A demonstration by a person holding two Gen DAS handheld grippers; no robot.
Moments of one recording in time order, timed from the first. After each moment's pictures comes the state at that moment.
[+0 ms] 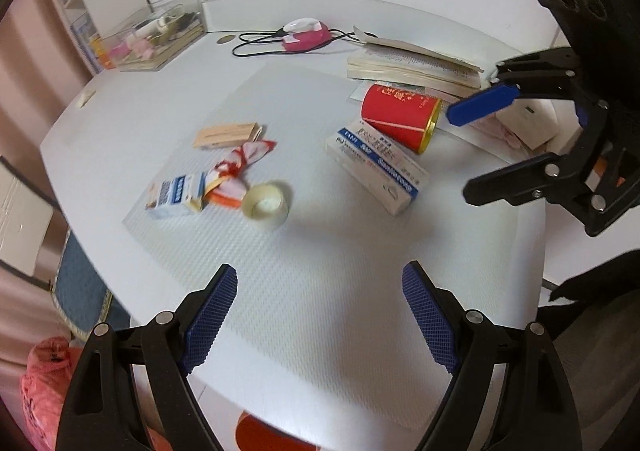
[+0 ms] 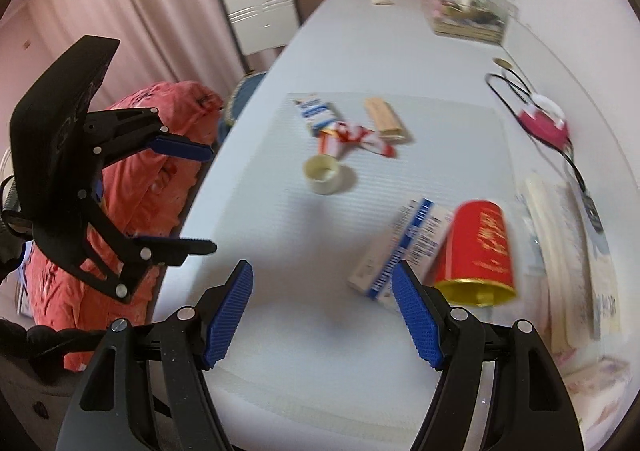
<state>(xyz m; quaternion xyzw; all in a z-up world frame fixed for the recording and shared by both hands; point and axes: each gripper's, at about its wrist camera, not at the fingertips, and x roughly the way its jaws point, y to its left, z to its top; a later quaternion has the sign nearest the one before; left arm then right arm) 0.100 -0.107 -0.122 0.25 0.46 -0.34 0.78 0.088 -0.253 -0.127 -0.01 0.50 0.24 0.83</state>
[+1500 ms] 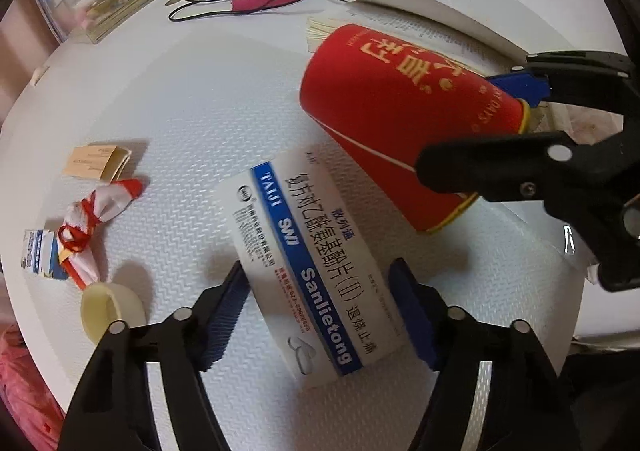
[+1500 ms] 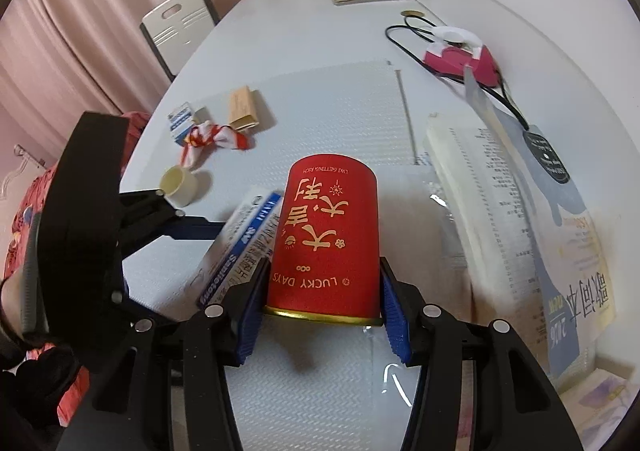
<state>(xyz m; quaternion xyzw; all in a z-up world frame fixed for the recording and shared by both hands) 0.148 -0.228 -0.208 0.21 0.53 -0.31 0.76 0.143 -0.348 -0.184 0.05 0.52 0.17 0.84</state>
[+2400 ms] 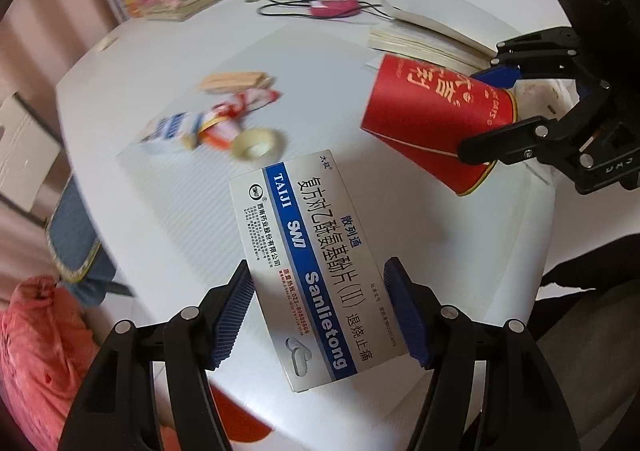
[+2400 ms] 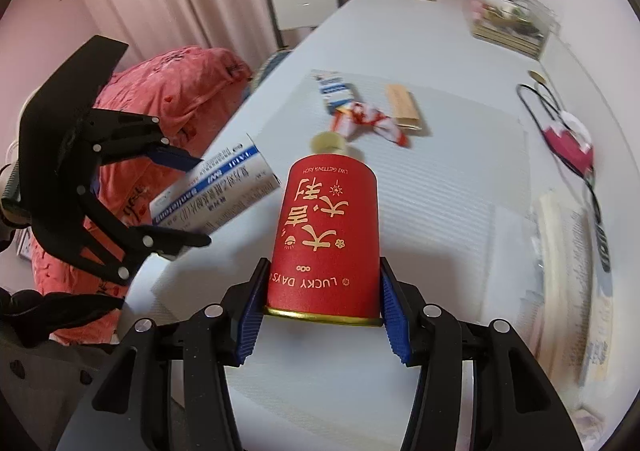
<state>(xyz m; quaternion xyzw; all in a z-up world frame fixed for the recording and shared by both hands) 0.071 -0.100 -0.144 0.20 0.52 -0.26 0.79 0.090 -0.242 -0.140 -0.09 0.50 0.33 0.80</state>
